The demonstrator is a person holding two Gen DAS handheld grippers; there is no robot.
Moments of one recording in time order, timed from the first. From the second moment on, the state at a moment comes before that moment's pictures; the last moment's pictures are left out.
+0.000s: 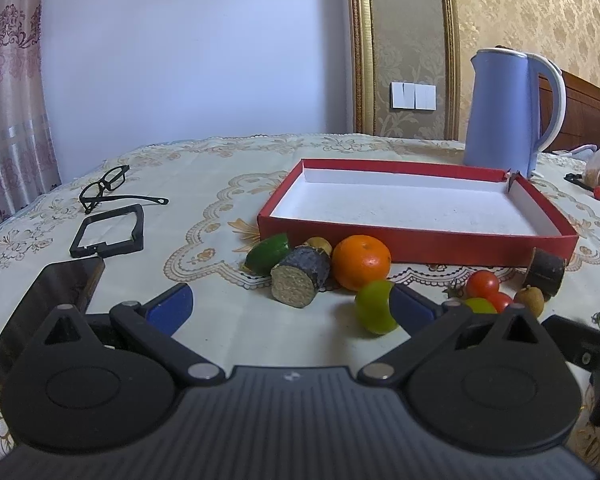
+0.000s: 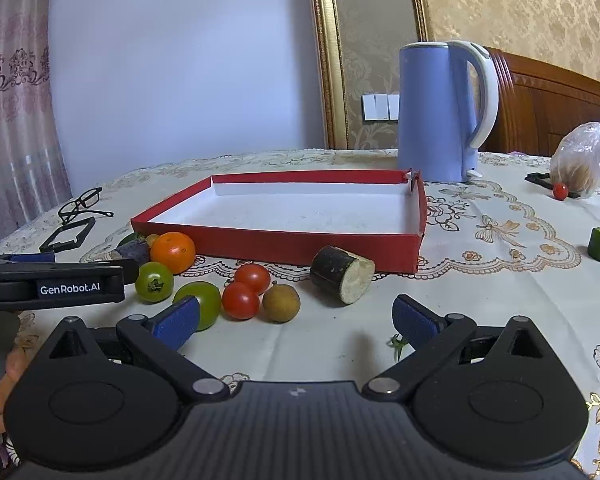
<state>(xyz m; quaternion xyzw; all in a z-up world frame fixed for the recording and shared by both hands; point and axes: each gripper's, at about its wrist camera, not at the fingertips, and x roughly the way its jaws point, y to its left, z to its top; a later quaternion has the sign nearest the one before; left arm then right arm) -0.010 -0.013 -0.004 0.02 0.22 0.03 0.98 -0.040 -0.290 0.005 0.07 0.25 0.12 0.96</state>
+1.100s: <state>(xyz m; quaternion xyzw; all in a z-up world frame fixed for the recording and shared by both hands) -0.008 -0.012 -0.006 0.02 0.22 0.03 0.97 -0.040 -0.293 0.003 0.07 0.25 0.13 0.96</state>
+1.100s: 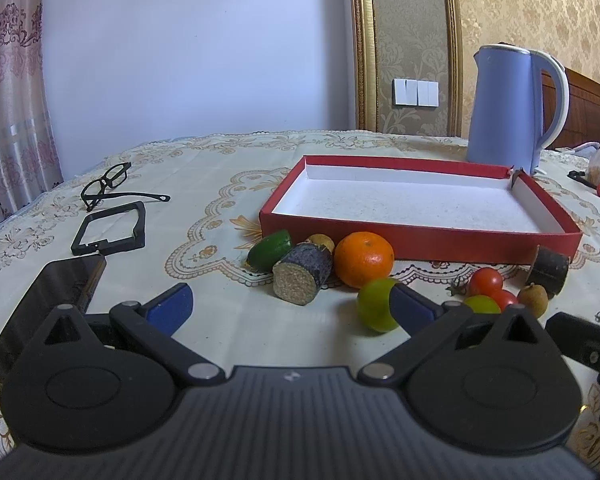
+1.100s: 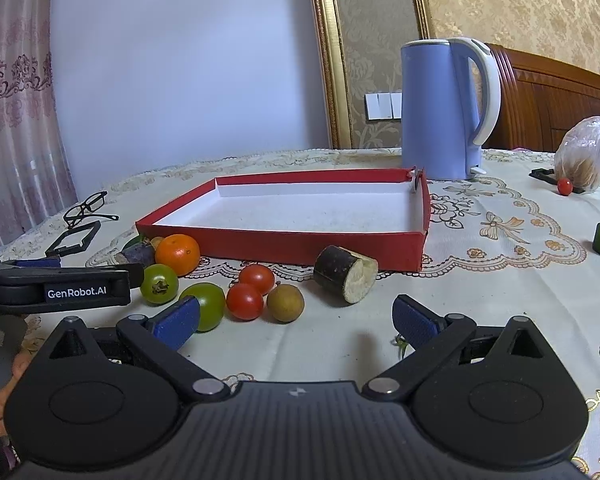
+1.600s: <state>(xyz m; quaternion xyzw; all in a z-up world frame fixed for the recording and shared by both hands) -0.008 -0.012 -0.006 0.02 0.22 0.03 0.97 -0.034 -0.291 0.008 0.05 0.25 0.11 0.96</state>
